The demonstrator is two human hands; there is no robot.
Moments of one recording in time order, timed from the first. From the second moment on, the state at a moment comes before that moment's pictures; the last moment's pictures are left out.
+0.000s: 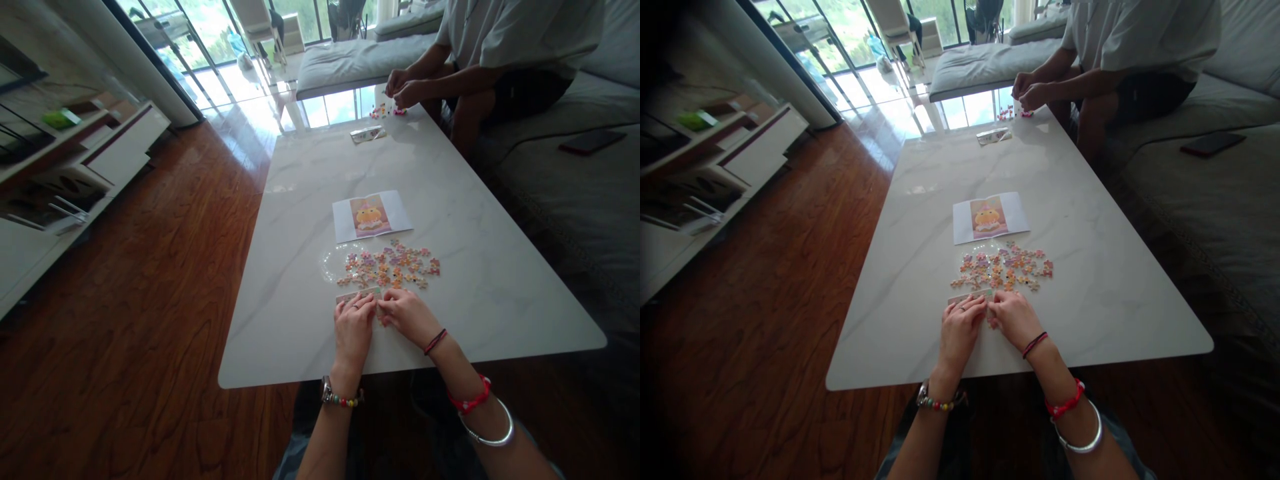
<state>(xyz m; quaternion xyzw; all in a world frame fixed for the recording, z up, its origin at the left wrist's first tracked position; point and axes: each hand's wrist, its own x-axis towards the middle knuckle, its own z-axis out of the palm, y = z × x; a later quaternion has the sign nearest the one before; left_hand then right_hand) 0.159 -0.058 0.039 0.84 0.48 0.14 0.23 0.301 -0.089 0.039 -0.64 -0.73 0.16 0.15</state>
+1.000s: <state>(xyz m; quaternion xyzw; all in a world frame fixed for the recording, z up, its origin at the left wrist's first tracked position) 0.178 -0.011 0.058 0.77 0.54 0.32 0.14 0.350 -0.065 0.064 -0.70 -0.52 0.02 0.49</state>
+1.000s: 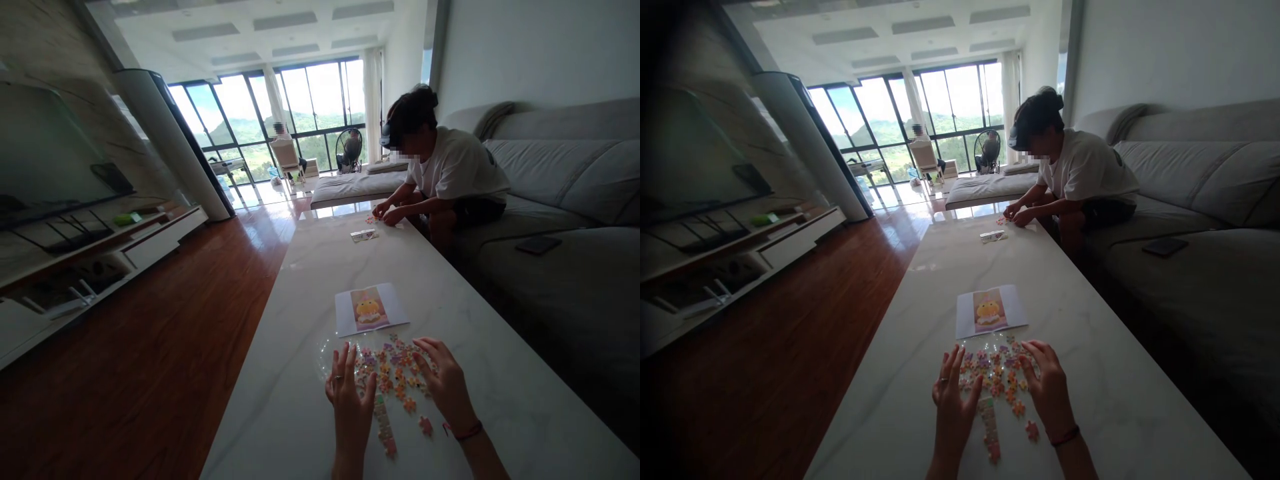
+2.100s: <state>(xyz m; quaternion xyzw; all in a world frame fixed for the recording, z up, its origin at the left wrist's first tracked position) 0.144 -0.047 0.041 0.83 0.42 0.27 0.25 0.398 -0.102 0.044 -0.77 -0.60 0.16 0.15</state>
